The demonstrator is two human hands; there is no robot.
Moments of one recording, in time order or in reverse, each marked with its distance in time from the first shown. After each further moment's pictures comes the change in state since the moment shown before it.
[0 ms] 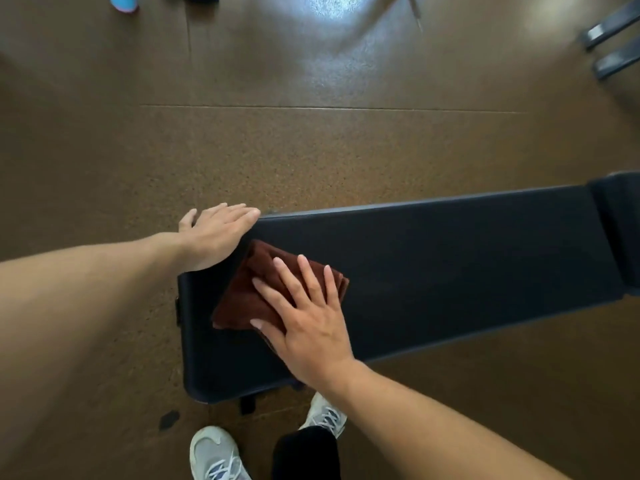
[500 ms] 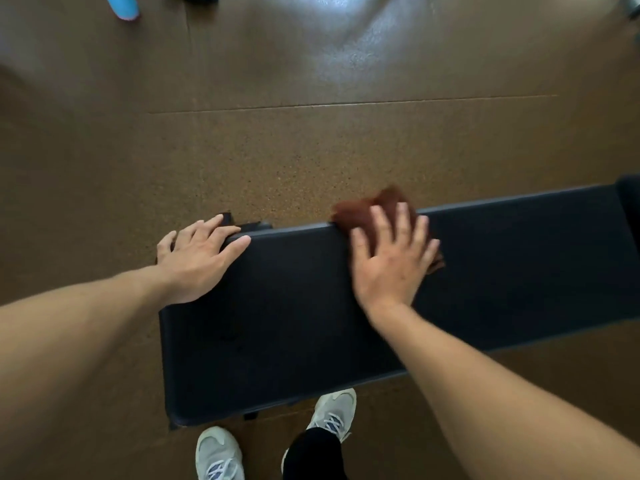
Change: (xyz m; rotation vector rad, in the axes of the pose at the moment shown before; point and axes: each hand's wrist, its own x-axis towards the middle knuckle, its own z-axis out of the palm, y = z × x) left_hand 0.002 0.006 0.008 0.161 0.014 -0.078; right_hand 0.062 0.136 -0.036 0.004 0.187 0.689
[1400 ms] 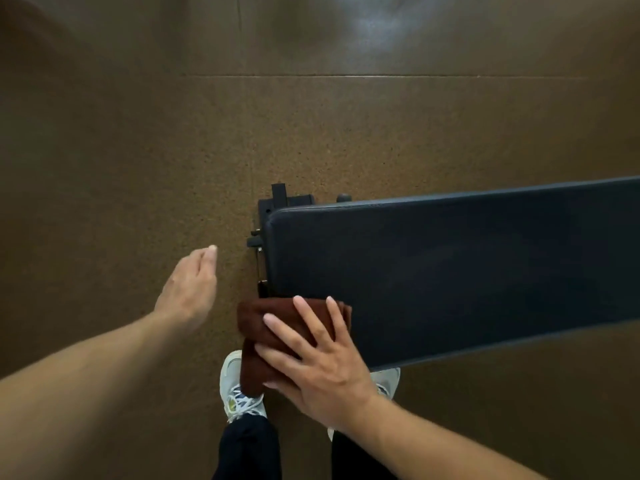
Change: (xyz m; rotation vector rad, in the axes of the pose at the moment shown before) left_hand -0.067 -0.145 0.026 -0.597 0.116 -0.363; right_hand -0.214 -0.124 0.041 -0.029 -0.221 -1.026
